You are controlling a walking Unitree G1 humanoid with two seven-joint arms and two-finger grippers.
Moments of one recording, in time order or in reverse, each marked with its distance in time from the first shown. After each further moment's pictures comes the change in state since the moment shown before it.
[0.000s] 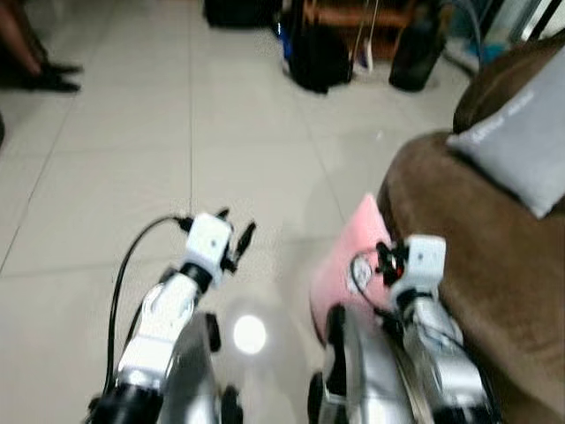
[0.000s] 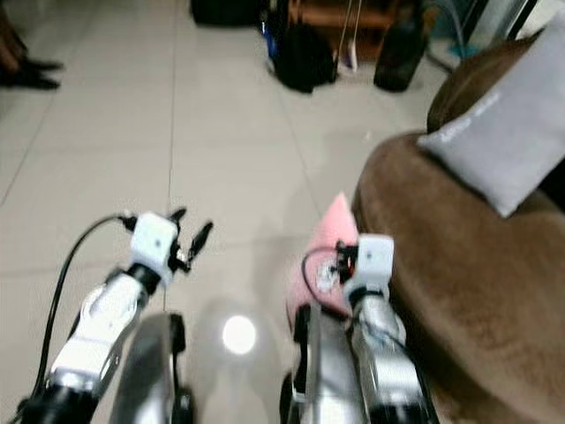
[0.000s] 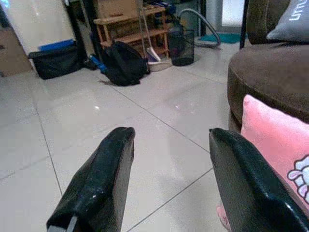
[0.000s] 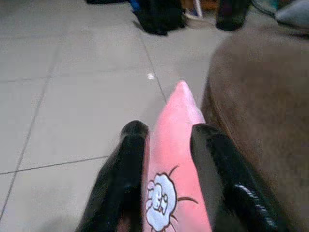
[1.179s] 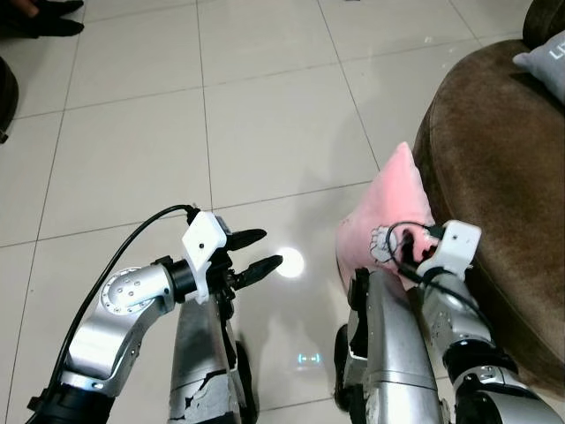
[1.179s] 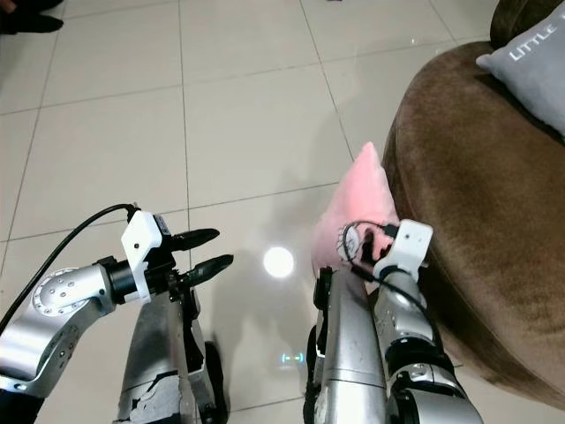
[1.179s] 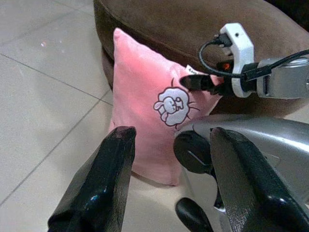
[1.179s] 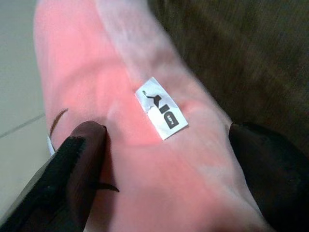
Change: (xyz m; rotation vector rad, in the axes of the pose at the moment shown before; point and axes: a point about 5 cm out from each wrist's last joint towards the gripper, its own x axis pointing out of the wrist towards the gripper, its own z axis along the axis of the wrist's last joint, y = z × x) left arm -0.026 0.000 0.042 -0.122 0.014 -0.611; right arm 0.043 -0.052 -0.007 0.116 0.085 -0.208
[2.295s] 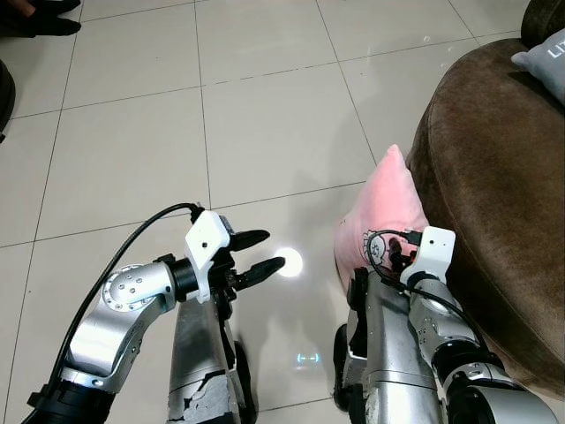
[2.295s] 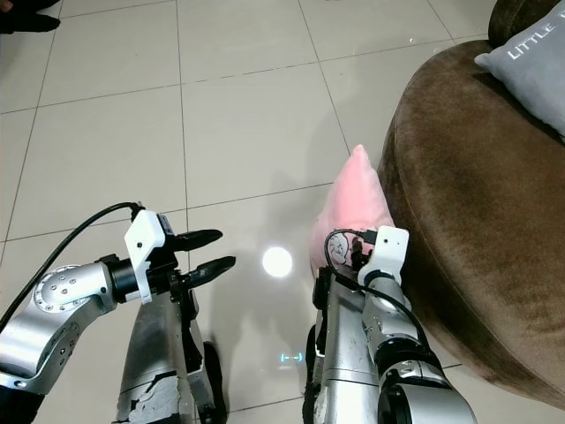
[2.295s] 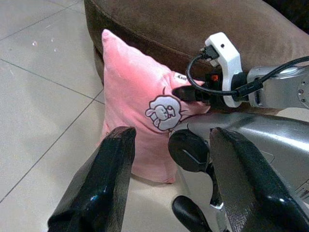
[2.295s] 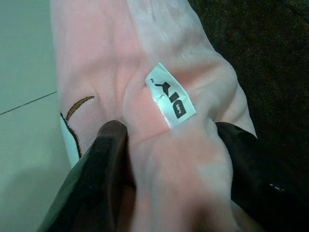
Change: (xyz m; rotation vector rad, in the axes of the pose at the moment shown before) left arm 0.003 0.000 0.002 0.014 0.012 -0.024; right arm -0.002 0.017 -0.011 -0.087 0.021 0.067
